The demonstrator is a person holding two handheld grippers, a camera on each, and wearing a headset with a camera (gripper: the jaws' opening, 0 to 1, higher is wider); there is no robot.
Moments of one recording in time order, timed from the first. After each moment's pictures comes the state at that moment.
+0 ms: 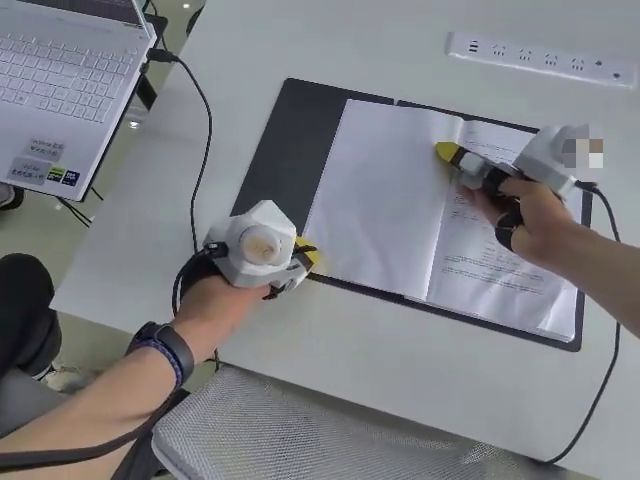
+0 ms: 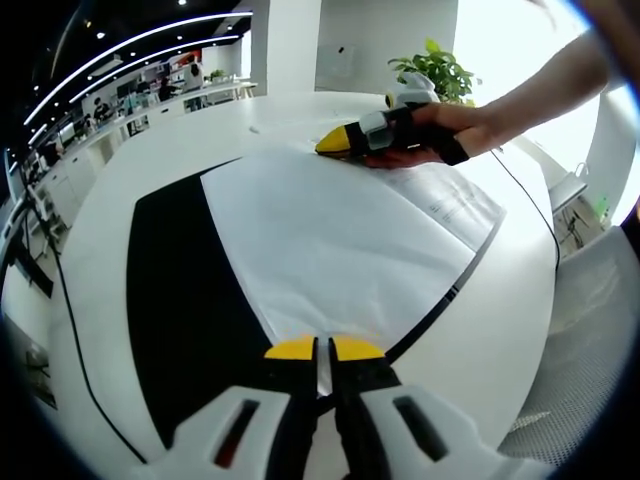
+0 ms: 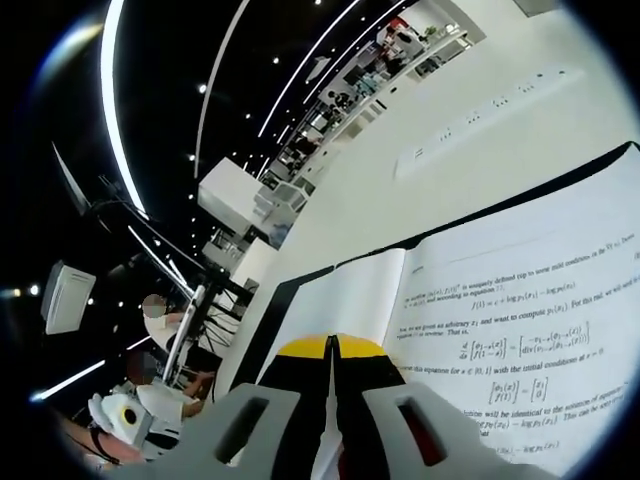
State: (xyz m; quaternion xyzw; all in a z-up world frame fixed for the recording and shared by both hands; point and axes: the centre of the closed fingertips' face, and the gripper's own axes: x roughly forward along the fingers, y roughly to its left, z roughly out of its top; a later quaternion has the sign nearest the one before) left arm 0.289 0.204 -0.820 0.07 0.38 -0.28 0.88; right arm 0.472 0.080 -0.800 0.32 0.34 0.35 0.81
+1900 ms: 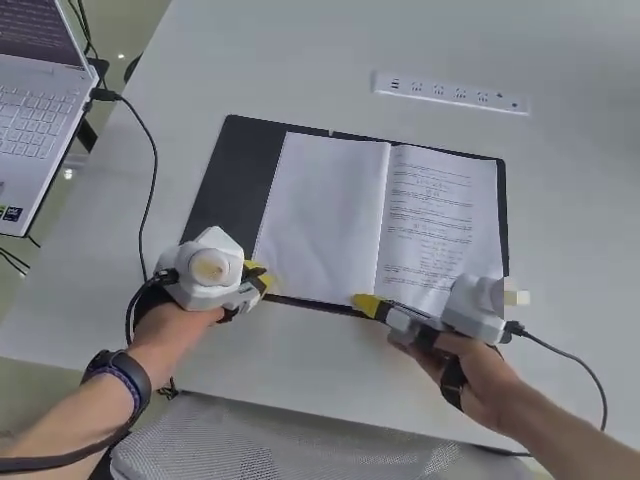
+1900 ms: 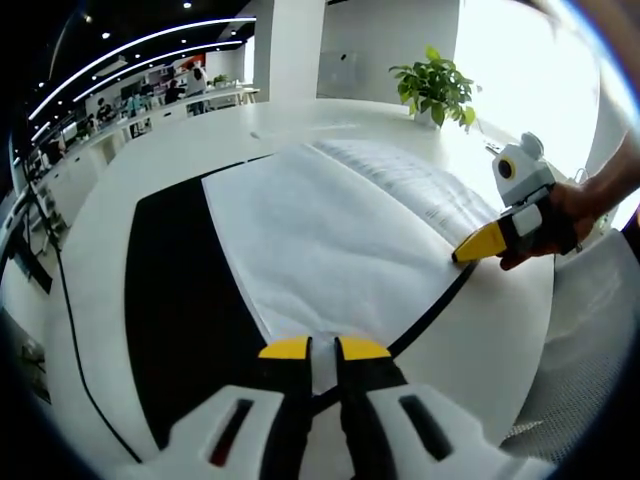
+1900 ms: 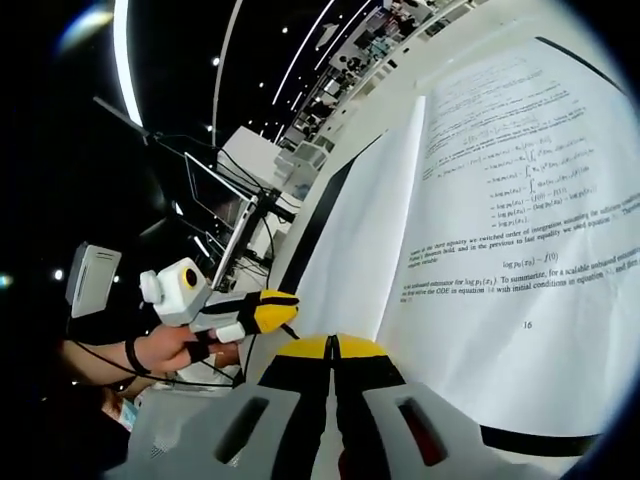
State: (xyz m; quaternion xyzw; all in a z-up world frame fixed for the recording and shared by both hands) left arm 0.286 0.202 -0.817 0.06 0.37 -0.28 0.88; right arm 0.265 0.076 -0.804 0.32 0.40 0.41 0.76
